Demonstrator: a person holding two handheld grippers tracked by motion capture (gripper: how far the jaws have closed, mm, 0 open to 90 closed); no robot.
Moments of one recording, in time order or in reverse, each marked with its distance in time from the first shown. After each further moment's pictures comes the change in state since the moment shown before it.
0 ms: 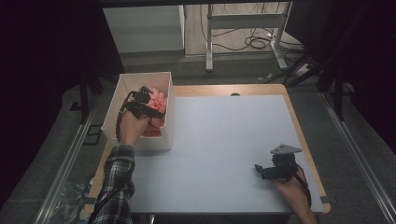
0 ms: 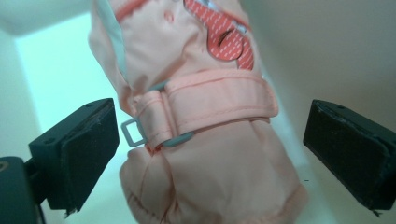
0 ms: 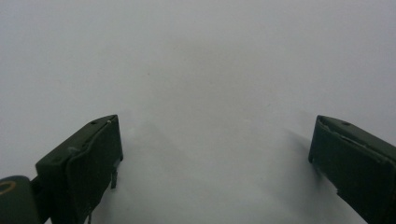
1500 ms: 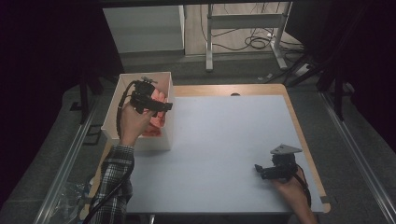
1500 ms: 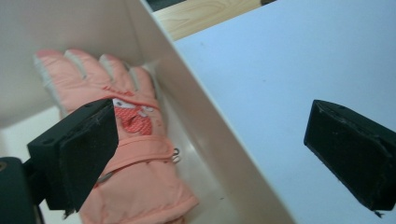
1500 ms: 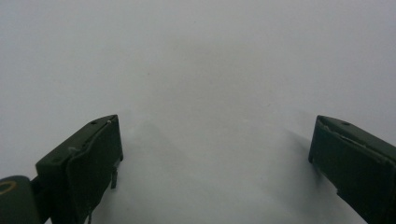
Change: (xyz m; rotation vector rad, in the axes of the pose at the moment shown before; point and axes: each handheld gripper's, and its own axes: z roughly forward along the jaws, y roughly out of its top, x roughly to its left) left arm -0.042 0.010 -0.069 -0.243 -0.149 0.129; right arm 0.000 0.000 0.000 -0.001 -0.002 -0.001
